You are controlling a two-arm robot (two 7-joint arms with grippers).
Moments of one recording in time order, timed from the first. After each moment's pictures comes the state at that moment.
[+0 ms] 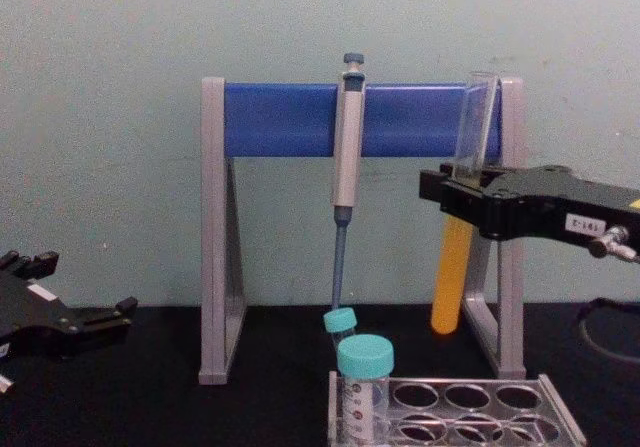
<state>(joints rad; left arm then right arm) -0.20 0.60 0.45 -1.41 -0.25 -0.12 0.03 0.31 0.44 -0.42 -1.53 0.45 0.03 0.44</state>
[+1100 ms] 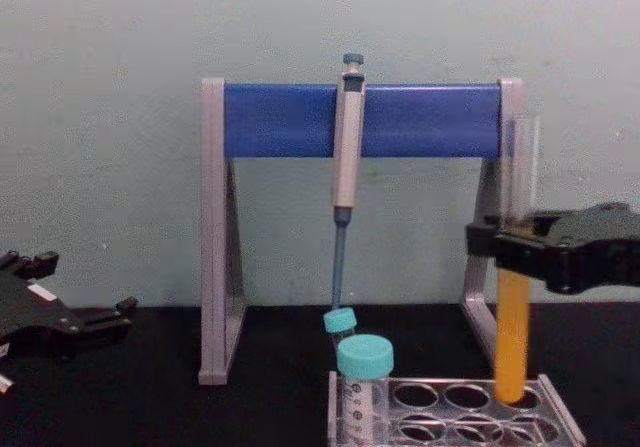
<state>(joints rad) -0.20 0.60 0.45 -1.41 -0.25 -0.12 0.03 0.20 0.55 -0.37 -1.70 0.44 0.18 0.47</state>
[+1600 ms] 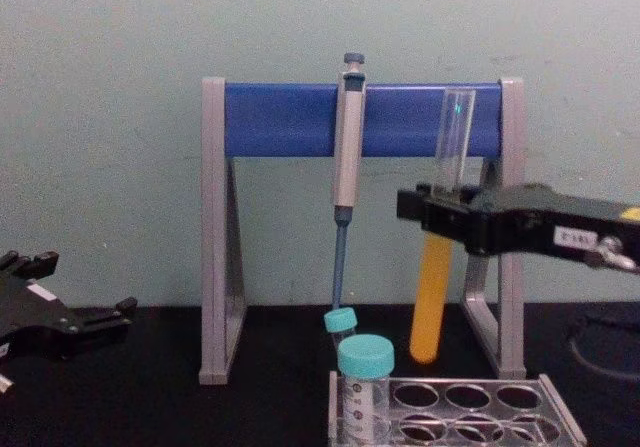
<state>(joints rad) -0.20 0.60 0.45 -1.41 -0.25 -0.12 0.03 0.32 0.45 -0.44 -1.54 0.50 0.09 0.52</state>
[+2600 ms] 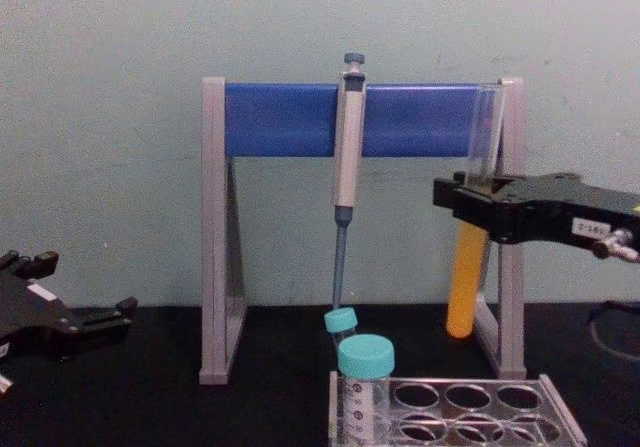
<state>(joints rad) -0.20 0.60 0.45 -1.41 -0.25 -0.12 0.03 0.32 0.42 -0.40 -1.51 0.43 0.06 0.43</state>
